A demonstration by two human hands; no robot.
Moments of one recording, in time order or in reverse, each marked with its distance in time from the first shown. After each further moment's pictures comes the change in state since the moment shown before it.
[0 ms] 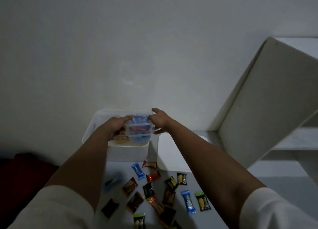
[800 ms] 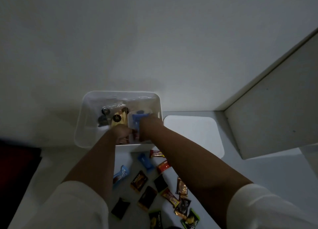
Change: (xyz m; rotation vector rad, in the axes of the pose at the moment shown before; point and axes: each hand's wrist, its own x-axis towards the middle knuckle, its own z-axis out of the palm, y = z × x) left_hand 0.193 -0.095 -0.017 0.340 -0.221 -0.214; right_hand 0.129 0.036 0.122 -1.080 -0.115 0.149
